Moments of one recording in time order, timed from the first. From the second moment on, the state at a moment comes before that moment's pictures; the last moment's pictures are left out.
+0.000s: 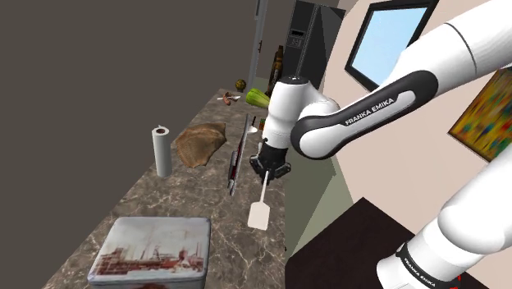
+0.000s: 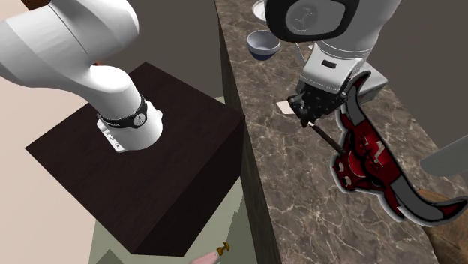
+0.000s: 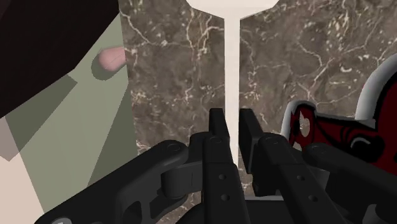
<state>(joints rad) -0.18 0.00 0.67 -2.40 -0.10 2.42 1.36</state>
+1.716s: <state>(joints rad) 0.44 0.76 0.62 -1.36 -0.52 1.96 1.94</state>
